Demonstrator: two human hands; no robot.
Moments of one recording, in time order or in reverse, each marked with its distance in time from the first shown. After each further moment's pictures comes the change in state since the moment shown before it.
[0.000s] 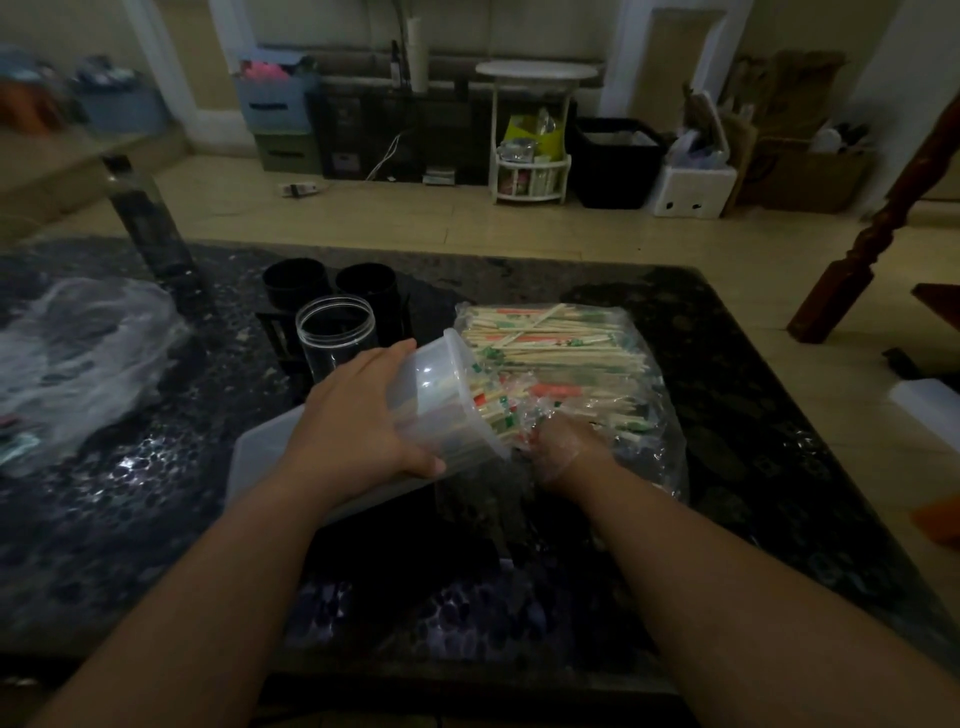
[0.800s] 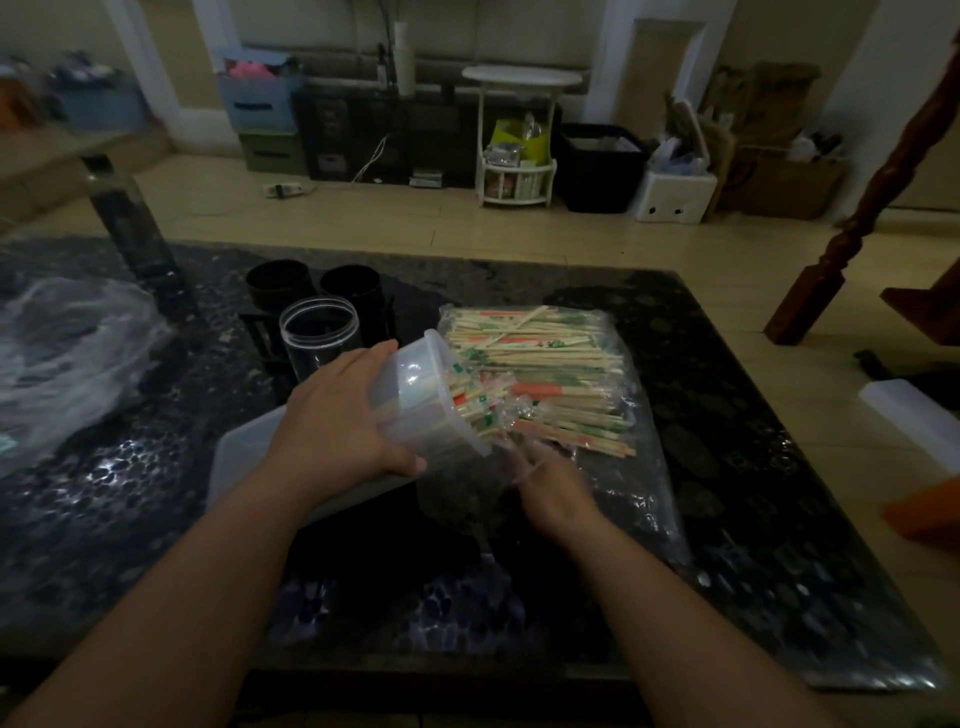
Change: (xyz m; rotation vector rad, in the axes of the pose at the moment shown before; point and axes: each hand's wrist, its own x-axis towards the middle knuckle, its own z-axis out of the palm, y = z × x) left_hand -0.002 0.001 0.000 0.030 0.011 0.003; right_hand -0.049 0.003 0.022 0.512 0.118 -0.023
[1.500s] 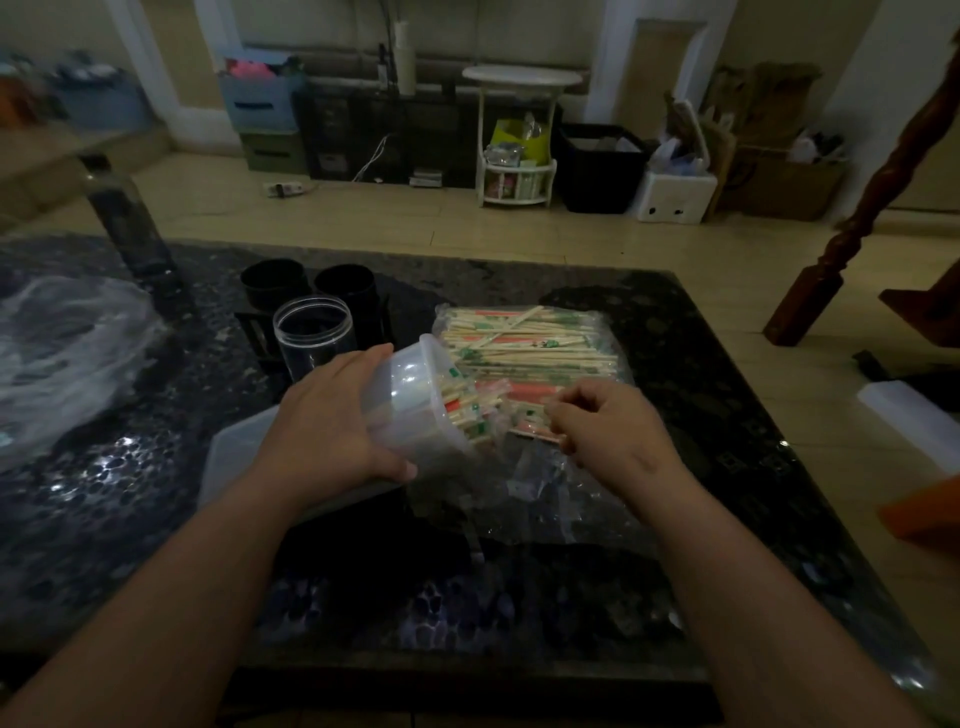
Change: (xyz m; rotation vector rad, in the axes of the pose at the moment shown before) left_hand -0.006 0.004 0.000 0.018 0.021 0.026; right_hand -0.026 -0.027 -0.082 0.217 0.212 -0.114
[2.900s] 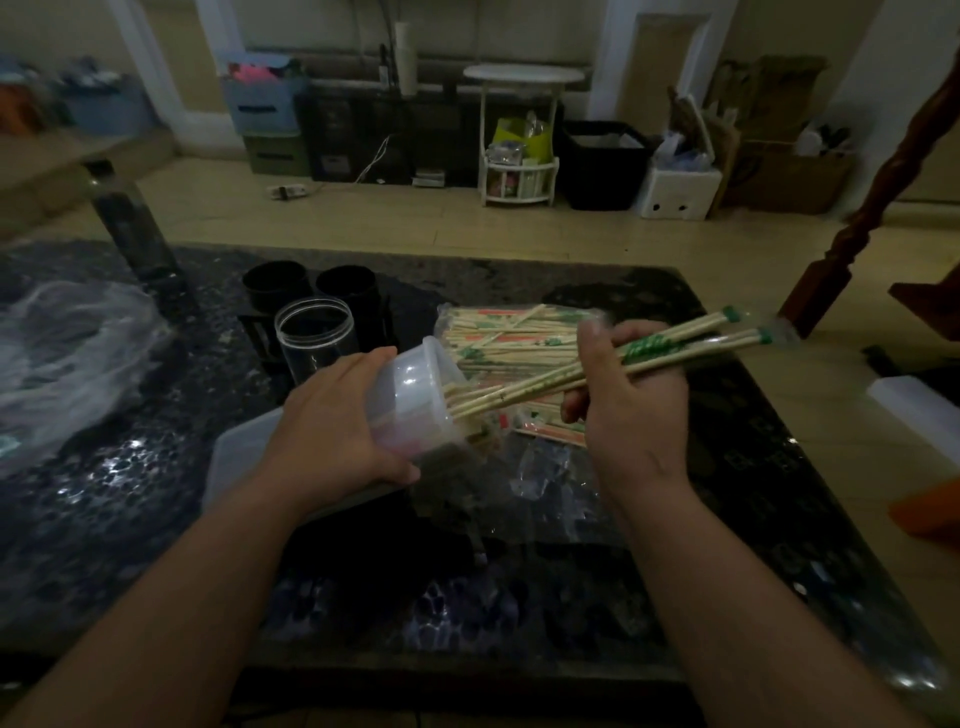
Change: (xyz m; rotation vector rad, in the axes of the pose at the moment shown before) left_hand 0.000 0.000 0.003 0.030 -0.003 -0.001; right_hand -0.019 -0.034 0.006 0.823 0.320 -0.150
